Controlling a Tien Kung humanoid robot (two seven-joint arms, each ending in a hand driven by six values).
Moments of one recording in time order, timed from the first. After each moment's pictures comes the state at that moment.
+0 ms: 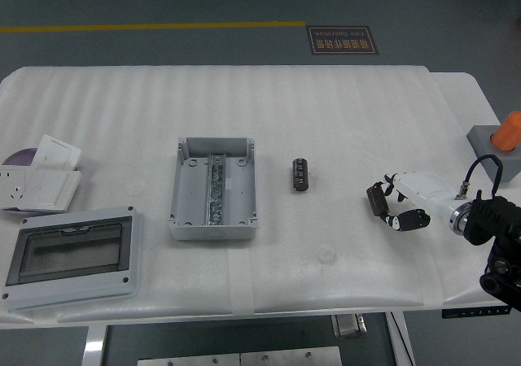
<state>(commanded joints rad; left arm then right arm) 0.03 0.29 -0.49 -0.22 0.17 -0.01 0.10 0.39 -0.78 0.61 1.52 -1.77 -0.10 -0.24</state>
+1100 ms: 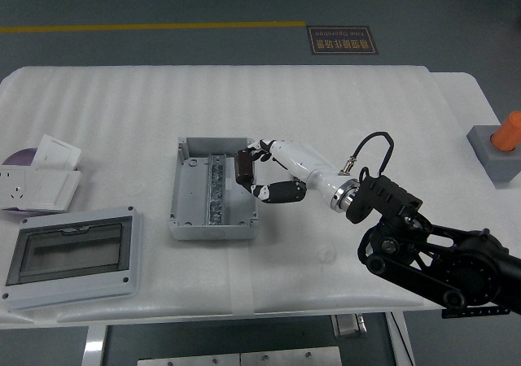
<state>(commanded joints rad) 0.05 0.30 -0.38 -0.20 0.08 -0.03 0.10 0.62 -0.37 0.46 1.46 -1.64 -0.24 -0.20</state>
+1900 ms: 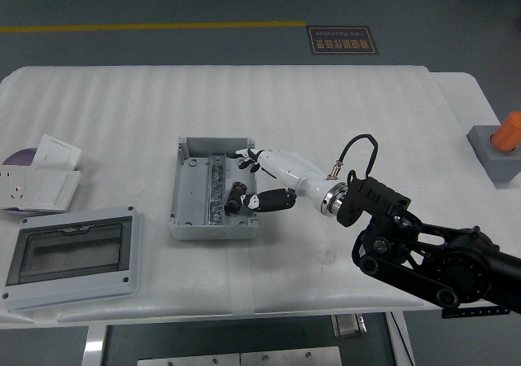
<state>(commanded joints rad) 0.04 0.30 -0.37 -0.20 0.08 -0.03 0.10 0.65 -0.35 0.43 1.44 -1.63 -0.20 -0.20</state>
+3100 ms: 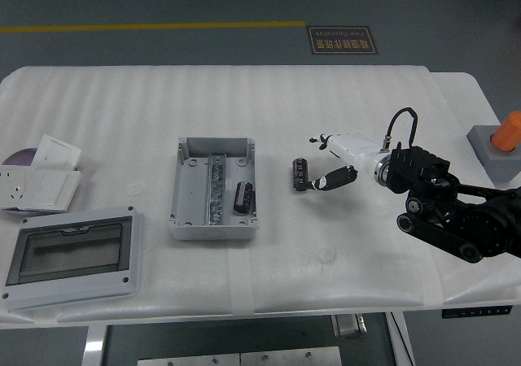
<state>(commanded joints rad) 0.03 0.30 -0.37 -0.20 0.09 -0.04 0.10 0.83 -0.45 0.24 1.14 -1.60 -0.11 -0.23</state>
